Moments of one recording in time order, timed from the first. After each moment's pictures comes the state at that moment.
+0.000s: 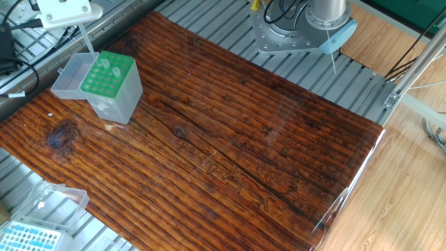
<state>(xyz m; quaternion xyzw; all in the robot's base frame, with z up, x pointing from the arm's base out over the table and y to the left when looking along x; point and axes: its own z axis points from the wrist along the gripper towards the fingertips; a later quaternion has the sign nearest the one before) 0.526 -0.255 0.273 0.48 -0.80 0.20 0.30</state>
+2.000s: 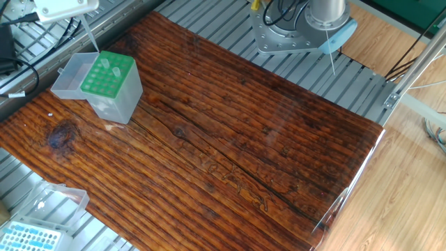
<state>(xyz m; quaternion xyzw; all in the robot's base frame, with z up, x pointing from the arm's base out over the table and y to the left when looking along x) 0.521 -0.263 0.297 0.49 -0.78 0.20 0.34</state>
